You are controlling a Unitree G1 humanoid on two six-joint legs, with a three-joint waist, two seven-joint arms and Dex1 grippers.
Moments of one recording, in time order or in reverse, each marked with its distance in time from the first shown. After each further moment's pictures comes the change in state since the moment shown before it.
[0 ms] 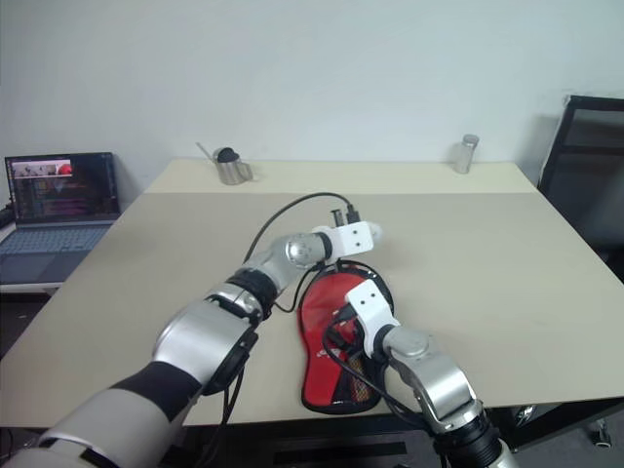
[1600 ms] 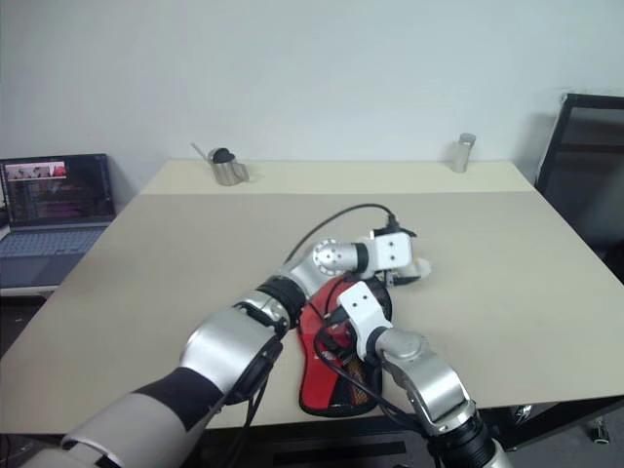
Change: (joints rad) left arm 0.014 -0.089 0.110 -0.022 -0.159 -0.101 -0.236; right arm -0.020 0.021 0.028 0.013 -0.006 0.014 0.004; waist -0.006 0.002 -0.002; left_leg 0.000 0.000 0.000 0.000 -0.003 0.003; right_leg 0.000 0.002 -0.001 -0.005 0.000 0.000
